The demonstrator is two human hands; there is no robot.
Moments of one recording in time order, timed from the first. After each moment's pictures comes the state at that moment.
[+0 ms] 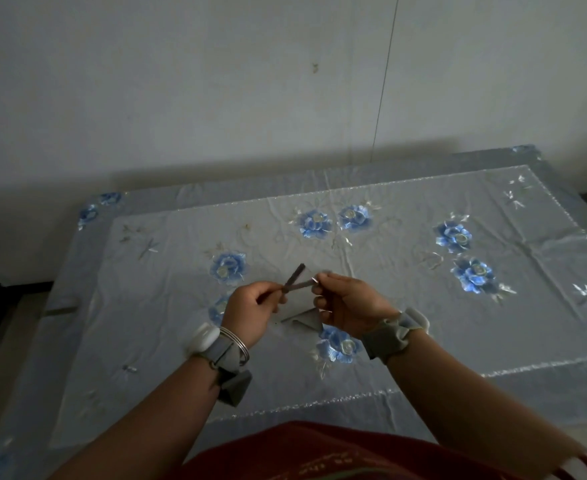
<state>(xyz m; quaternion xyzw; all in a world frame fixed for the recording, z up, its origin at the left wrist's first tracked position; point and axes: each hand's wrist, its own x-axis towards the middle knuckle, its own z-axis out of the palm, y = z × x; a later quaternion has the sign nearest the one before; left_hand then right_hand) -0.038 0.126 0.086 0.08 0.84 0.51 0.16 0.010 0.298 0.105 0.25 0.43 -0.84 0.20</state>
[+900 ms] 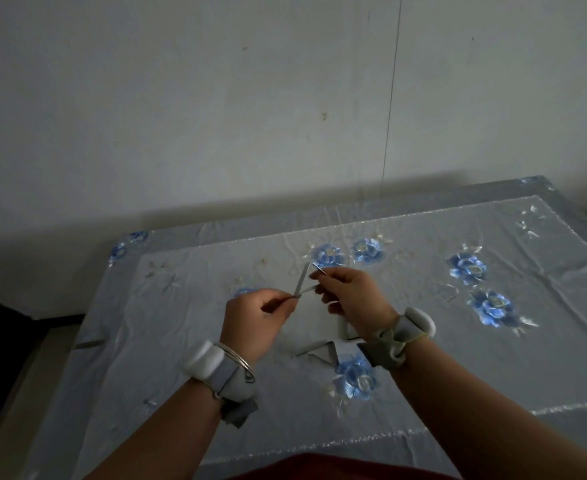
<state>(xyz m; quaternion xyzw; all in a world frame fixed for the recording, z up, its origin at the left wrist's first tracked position) -0.041 0.125 0.164 0.12 0.87 0.47 0.06 -0.021 0.289 0.154 0.21 0.66 -0.72 0.05</state>
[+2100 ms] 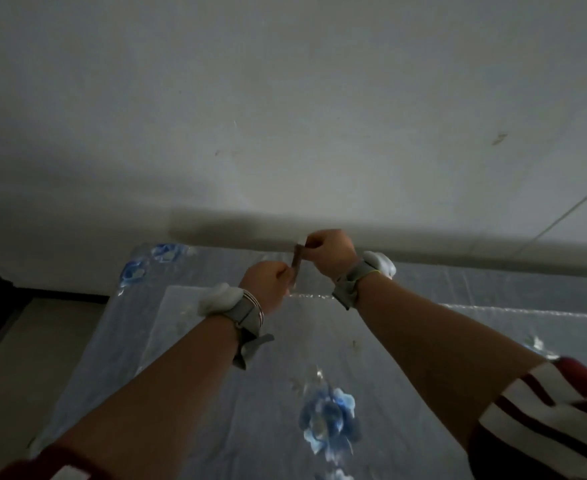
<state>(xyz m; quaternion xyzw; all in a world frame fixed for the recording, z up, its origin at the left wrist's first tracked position) -0.355 0.041 0.057 0.06 0.90 0.39 0.18 -0.382 0.181 0.059 0.09 0.89 -0.44 0.07</state>
